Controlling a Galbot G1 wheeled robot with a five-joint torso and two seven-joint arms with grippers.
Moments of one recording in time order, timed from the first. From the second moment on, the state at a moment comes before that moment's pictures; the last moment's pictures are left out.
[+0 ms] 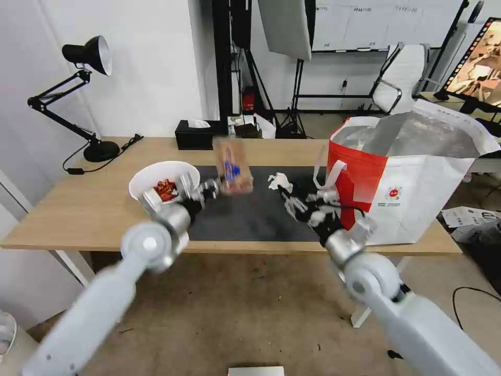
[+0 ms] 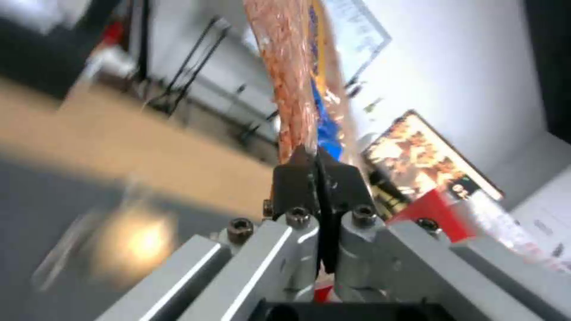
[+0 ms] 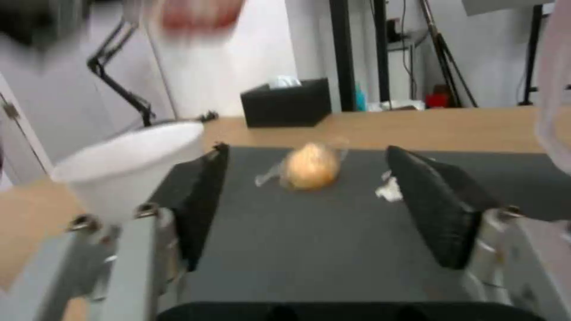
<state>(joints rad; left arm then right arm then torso) 0.68 -0.95 -0.09 -1.91 -1.48 0.20 -0.33 -1.07 0.93 0.13 2.02 0.79 -0.08 0.10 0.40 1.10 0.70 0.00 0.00</state>
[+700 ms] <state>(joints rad) -0.21 -1.29 0.72 -1.41 -0.88 0.16 0.01 -1.32 0.99 0.23 2.09 0.58 -0.10 0.06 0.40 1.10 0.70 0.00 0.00</state>
